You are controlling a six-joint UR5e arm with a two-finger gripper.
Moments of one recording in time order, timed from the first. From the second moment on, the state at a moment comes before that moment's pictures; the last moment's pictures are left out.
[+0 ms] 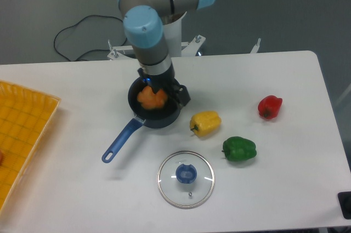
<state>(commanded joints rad) 2.41 -1.73 -1.80 -1.06 1.70 0.97</state>
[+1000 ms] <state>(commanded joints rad) 2.72 -1.89 -1.59 -1.08 1.55 1.47</state>
